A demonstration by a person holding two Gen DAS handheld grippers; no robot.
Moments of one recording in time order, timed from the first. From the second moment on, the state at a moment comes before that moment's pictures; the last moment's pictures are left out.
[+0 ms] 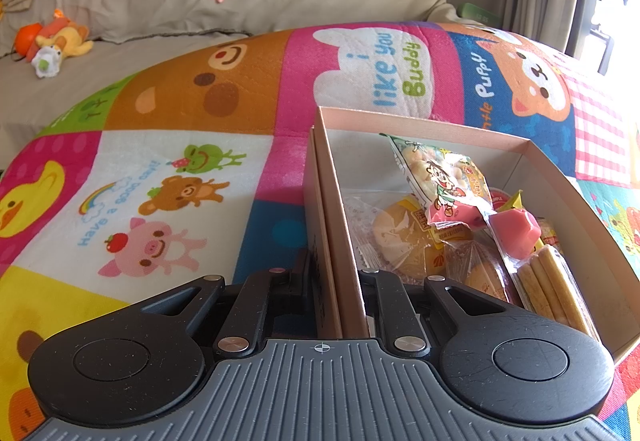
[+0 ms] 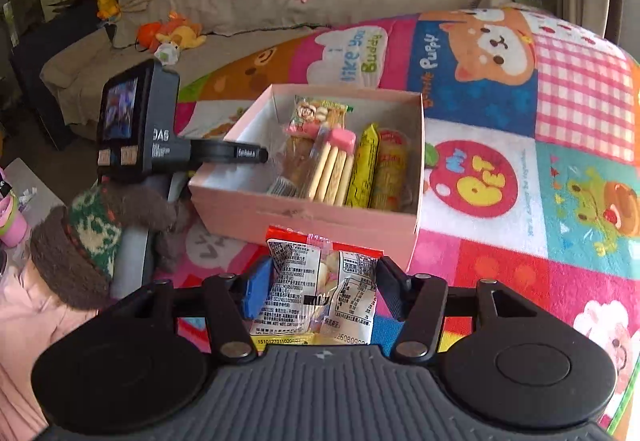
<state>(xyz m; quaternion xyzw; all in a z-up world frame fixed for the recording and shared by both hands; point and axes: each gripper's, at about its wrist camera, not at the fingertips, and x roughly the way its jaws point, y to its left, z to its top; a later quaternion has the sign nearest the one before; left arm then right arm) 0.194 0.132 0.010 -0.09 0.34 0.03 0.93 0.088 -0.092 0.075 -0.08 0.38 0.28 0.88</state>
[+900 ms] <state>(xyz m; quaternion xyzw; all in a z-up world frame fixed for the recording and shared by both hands) 0.192 0.133 0.011 -0.09 0.34 0.04 0.94 0.241 -0.072 0.046 -0.04 0.36 0.20 0.91</state>
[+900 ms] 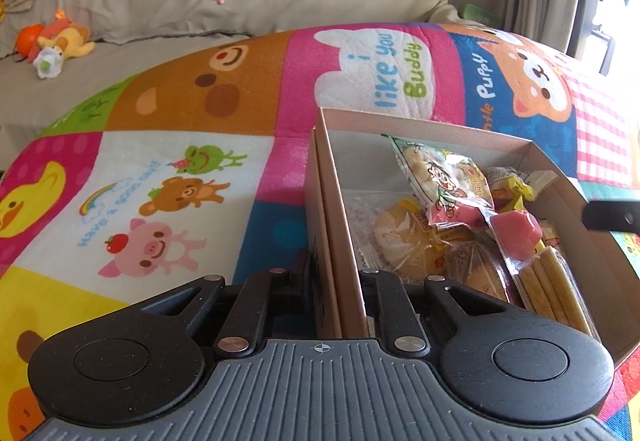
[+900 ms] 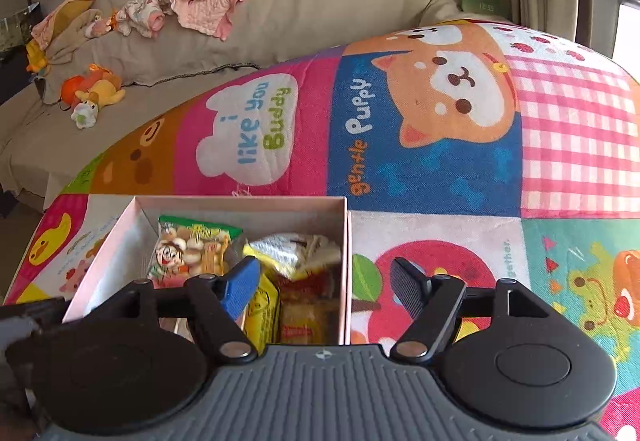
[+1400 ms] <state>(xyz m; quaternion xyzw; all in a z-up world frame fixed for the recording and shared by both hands) 0.192 0.131 0.010 -0.09 0.34 0.04 0.94 0.110 -0.105 0.028 -0.11 0.34 0.26 0.90</state>
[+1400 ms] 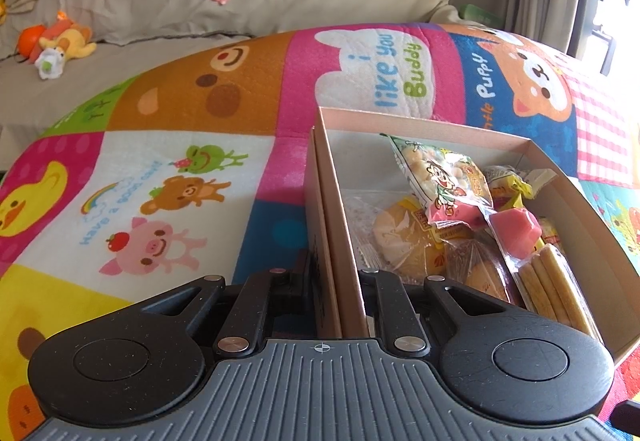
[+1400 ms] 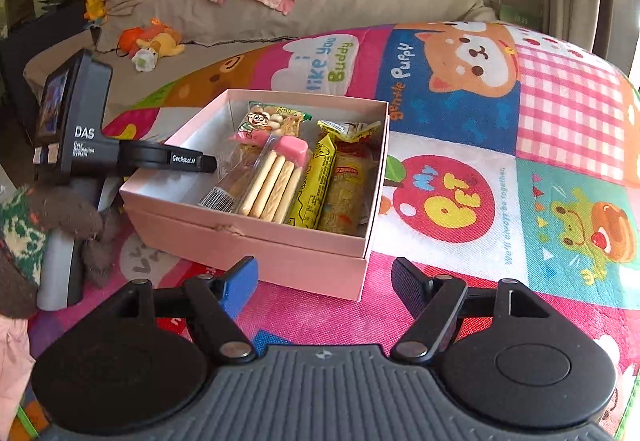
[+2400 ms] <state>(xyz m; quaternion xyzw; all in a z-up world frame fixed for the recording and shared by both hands) 0.183 0.111 0.052 -0.08 0.31 0.03 0.95 0.113 -0.127 0.000 -0.06 0.31 0.19 0.93</state>
